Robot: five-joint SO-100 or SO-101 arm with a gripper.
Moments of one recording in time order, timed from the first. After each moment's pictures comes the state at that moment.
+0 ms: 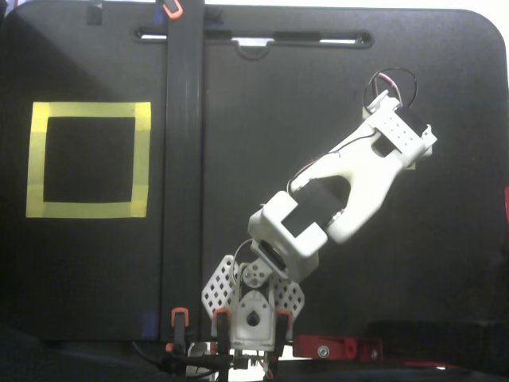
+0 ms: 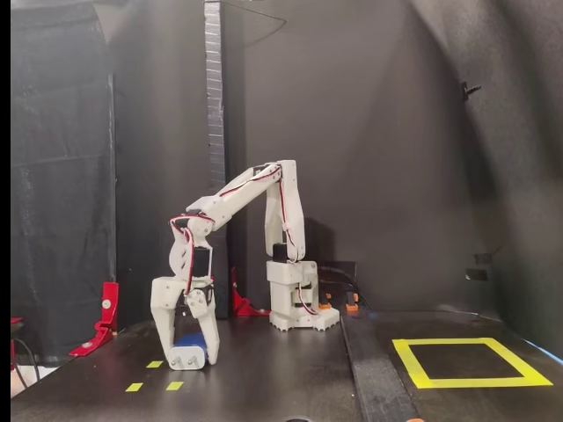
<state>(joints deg) 45.2 87.3 120.0 48.8 -138.5</state>
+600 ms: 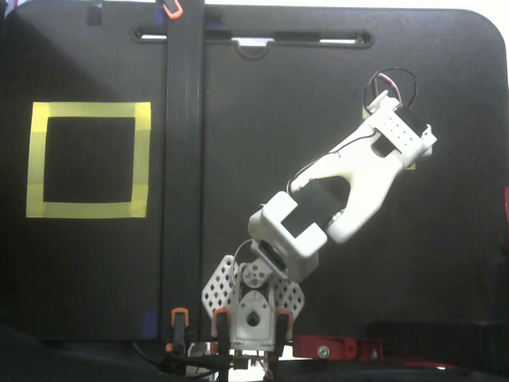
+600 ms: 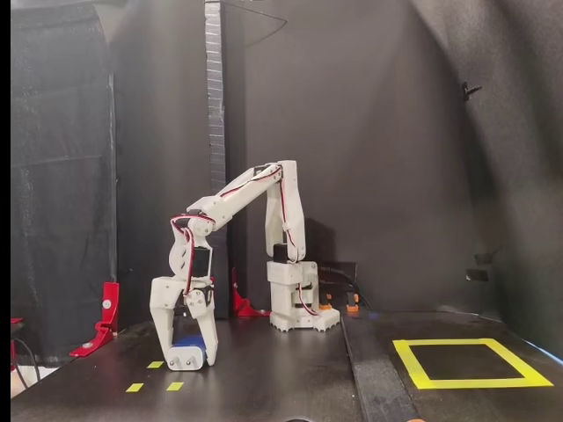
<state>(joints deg) 45.2 87.3 120.1 48.8 -138.5</state>
